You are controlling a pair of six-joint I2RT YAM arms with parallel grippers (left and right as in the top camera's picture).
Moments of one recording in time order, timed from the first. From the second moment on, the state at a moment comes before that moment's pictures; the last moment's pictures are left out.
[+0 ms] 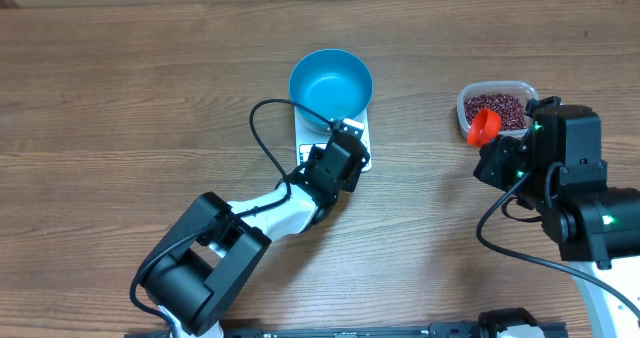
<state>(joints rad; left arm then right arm) -0.71 1.87 0.89 0.16 -0.28 -0.23 0.12 1.05 1.21 -1.08 -0.02 0.51</state>
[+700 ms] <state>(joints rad) -0.71 1.87 0.89 0.16 -0.28 -0.23 0.12 1.05 1.21 -1.08 -0.02 0.51</state>
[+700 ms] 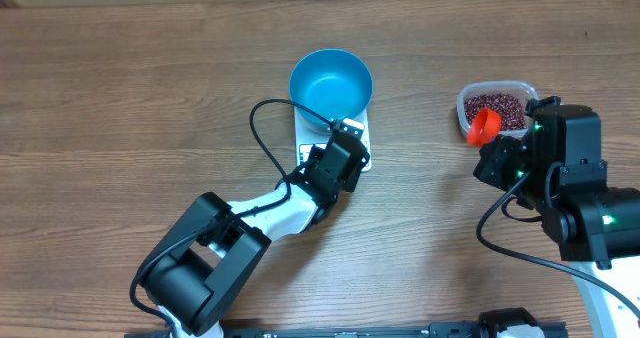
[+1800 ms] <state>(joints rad) -0.71 1.87 0.90 0.13 -0.28 -0.21 0.12 1.05 1.21 -1.07 -0.02 0.51</state>
